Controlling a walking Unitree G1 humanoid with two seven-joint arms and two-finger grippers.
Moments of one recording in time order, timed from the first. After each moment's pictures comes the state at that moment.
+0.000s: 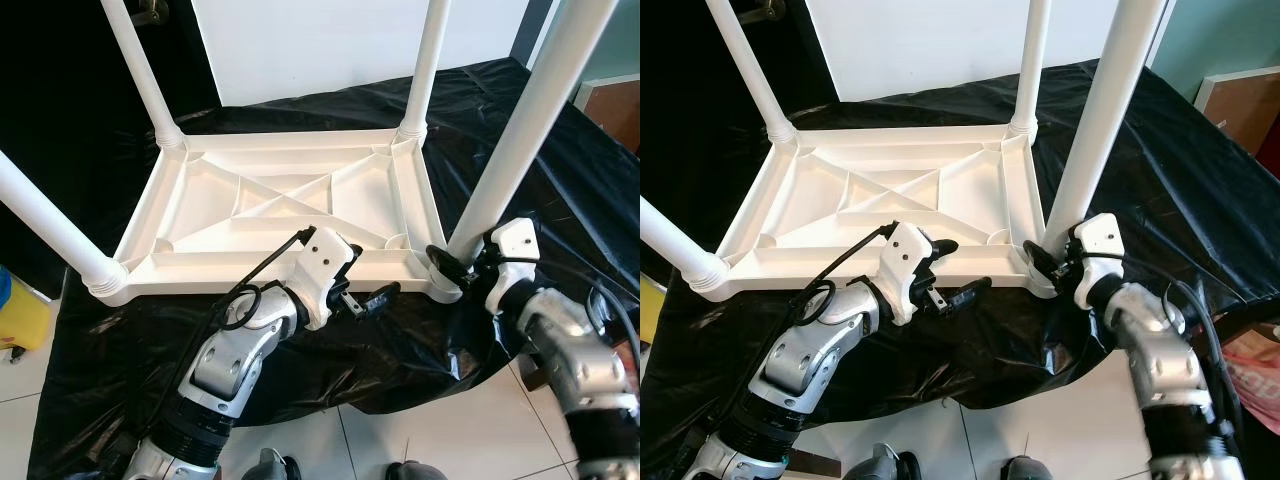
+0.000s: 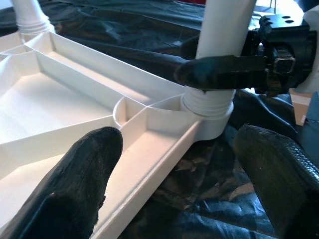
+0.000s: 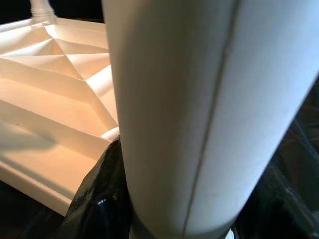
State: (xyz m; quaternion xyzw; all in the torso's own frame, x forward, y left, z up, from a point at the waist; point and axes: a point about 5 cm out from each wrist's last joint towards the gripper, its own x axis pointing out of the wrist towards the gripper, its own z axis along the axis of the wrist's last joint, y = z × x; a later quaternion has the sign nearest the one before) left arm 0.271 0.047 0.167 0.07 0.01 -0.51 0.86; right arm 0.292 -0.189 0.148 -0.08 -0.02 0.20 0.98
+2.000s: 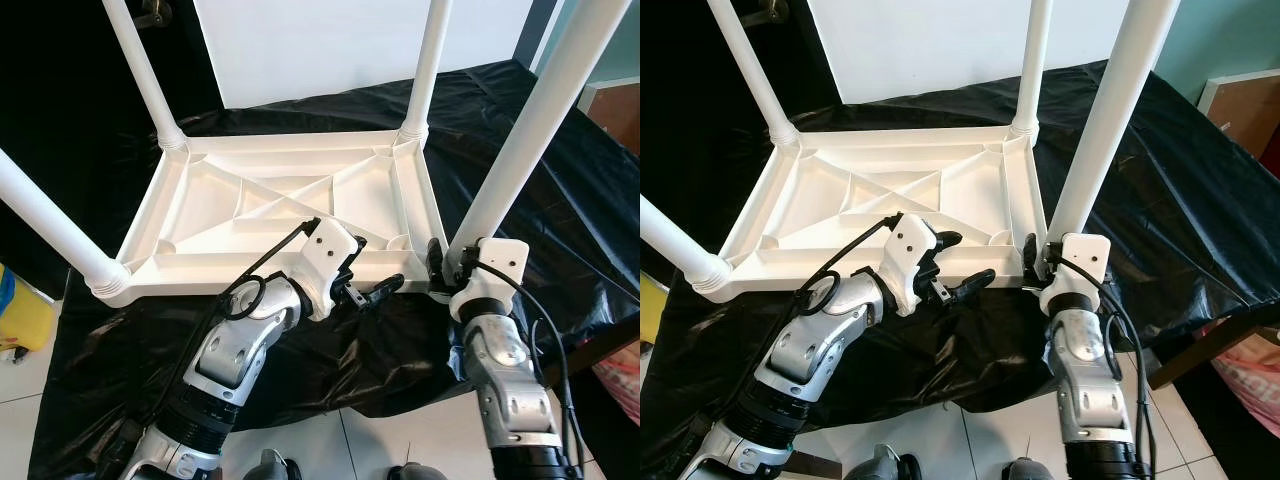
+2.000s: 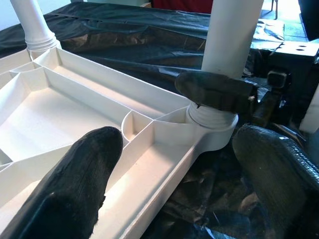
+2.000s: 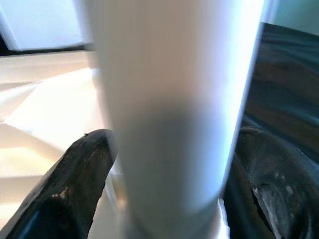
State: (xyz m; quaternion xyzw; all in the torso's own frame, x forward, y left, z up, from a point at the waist) left arm 0.280 0.043 0.174 0.08 -0.01 -0.51 0.86; right arm 0.277 -0.166 0.143 0.01 -0.06 -0.02 1.00
